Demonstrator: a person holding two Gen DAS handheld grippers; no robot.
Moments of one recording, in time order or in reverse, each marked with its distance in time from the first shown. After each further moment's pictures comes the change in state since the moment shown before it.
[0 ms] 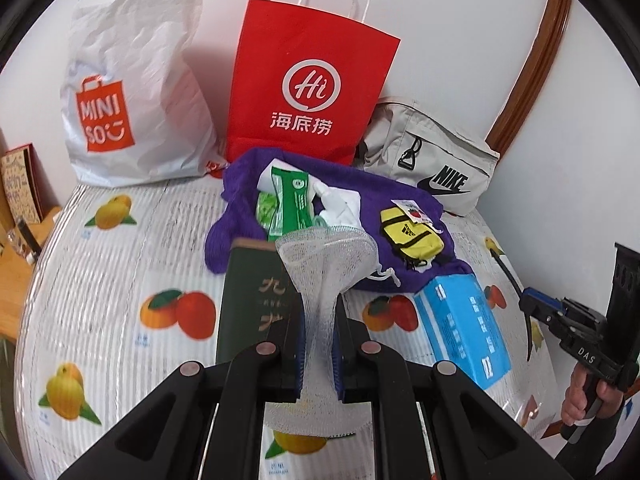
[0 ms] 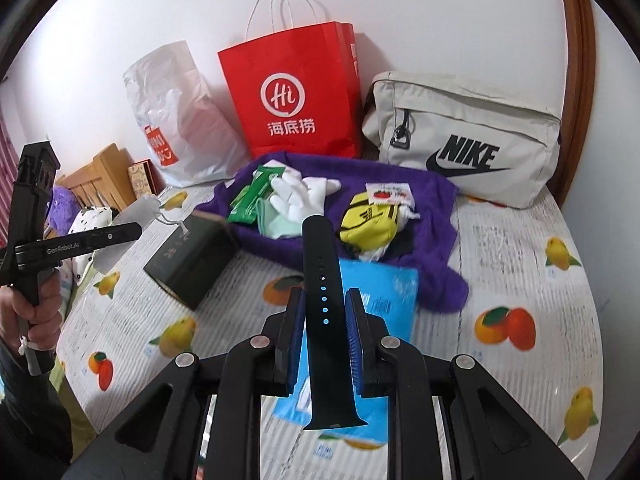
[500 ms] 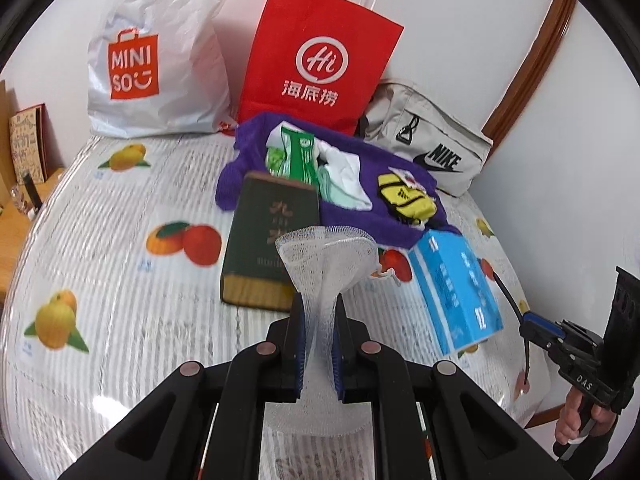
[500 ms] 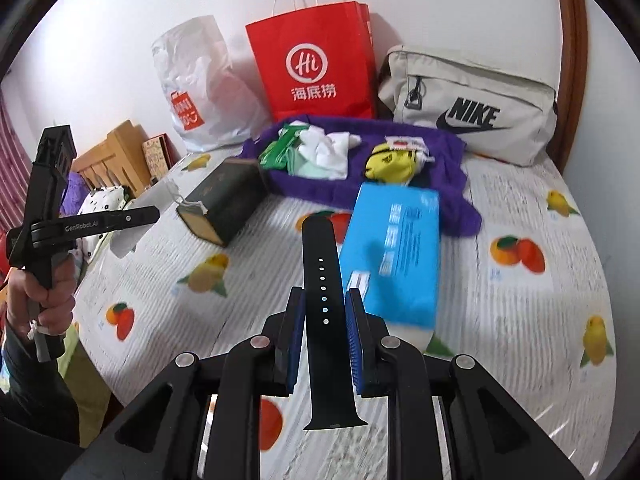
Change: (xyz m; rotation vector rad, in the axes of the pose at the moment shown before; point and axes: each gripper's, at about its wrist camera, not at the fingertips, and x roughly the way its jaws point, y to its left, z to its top) left arm -0.023 0.013 -0.056 -0.063 0.022 -0.032; right arm -0.033 0.029 -0.061 -0.001 0.053 0.018
